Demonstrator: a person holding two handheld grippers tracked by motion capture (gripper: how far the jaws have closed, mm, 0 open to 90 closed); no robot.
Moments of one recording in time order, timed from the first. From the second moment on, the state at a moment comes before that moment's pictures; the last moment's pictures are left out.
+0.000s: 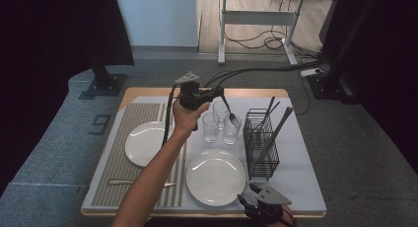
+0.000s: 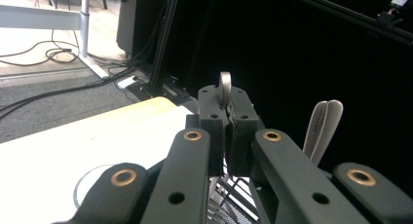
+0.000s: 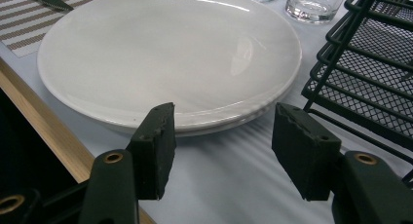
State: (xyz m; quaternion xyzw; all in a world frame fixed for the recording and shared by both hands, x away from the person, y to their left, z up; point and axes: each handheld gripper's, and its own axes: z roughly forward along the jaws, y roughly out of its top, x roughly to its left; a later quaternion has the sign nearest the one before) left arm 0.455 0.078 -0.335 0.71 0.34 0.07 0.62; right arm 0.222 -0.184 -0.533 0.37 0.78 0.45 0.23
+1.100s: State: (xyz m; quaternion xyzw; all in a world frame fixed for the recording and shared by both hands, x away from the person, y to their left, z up) left arm 0.439 0.111 -0.346 0.70 0.35 0.07 0.62; right arm 0.222 -0.183 -0.533 0.37 0.78 0.45 0.23
